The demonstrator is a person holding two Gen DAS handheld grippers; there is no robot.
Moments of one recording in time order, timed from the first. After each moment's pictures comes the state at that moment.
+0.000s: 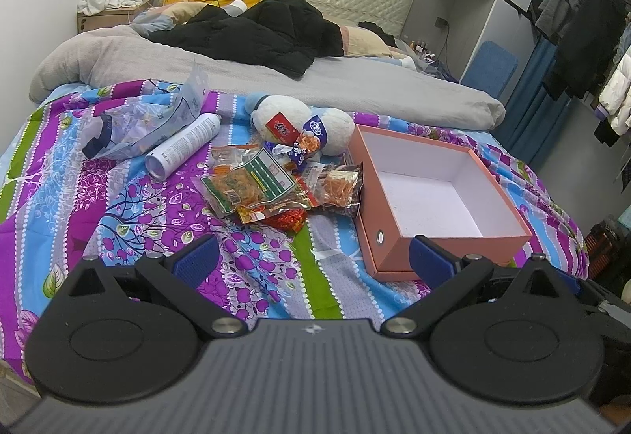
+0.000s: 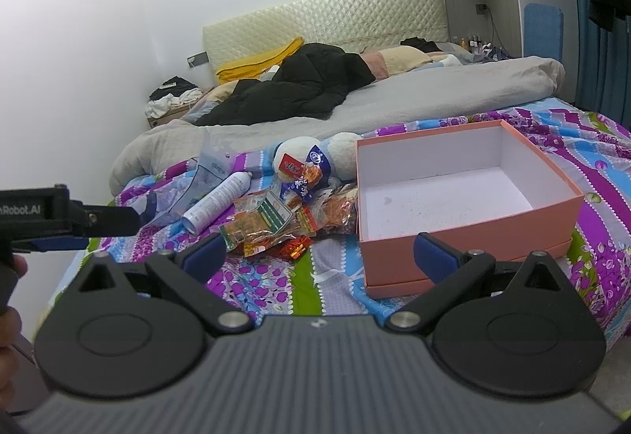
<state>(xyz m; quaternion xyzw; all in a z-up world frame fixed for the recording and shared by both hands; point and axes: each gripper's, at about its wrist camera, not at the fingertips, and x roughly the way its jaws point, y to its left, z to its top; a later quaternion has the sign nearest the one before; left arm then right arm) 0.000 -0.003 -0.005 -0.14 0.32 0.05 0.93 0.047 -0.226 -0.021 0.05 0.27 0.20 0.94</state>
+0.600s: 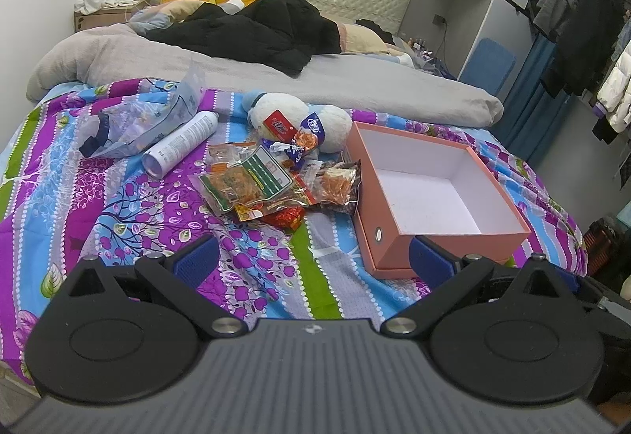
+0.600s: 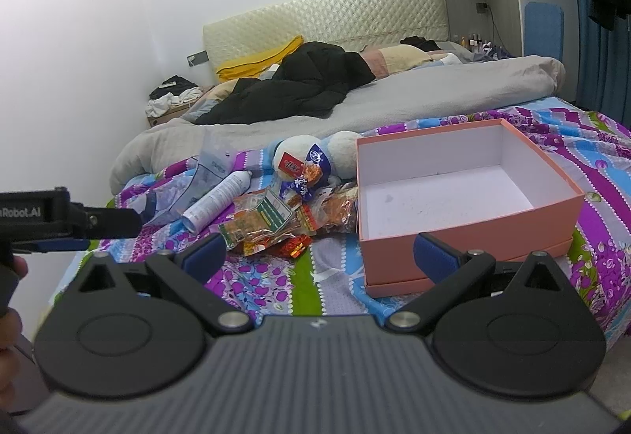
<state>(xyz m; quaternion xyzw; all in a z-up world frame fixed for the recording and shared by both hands) 0.003 -0.009 -0.008 -0.14 0.33 0.05 0.93 0.047 -0.224 -0.022 0.05 0.27 0.20 0.94</state>
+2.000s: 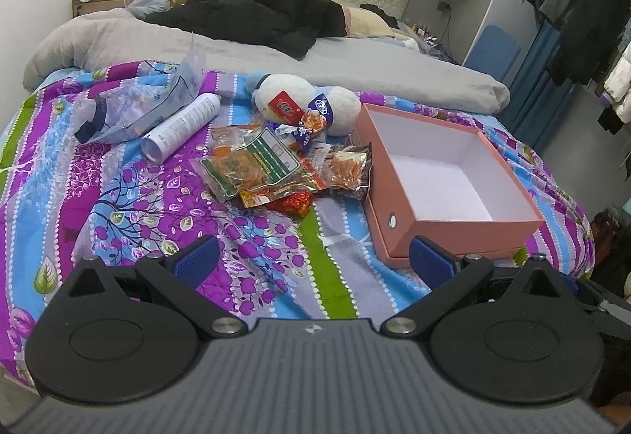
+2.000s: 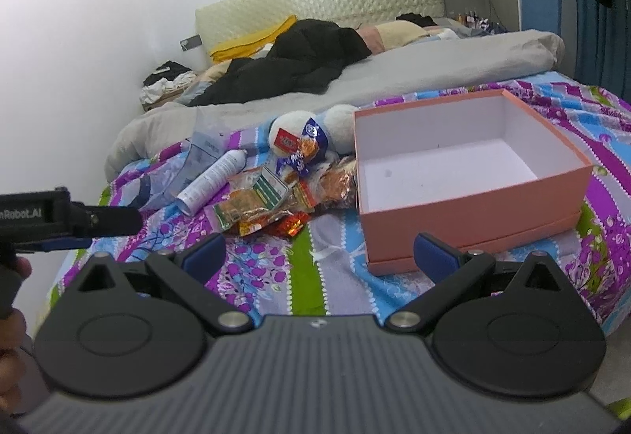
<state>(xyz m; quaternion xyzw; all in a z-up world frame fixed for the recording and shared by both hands) 0.022 0.007 -0.035 -0.14 0.35 0.04 0.93 0.061 -0.219 -0.049 0.05 0.31 0.20 0.93</state>
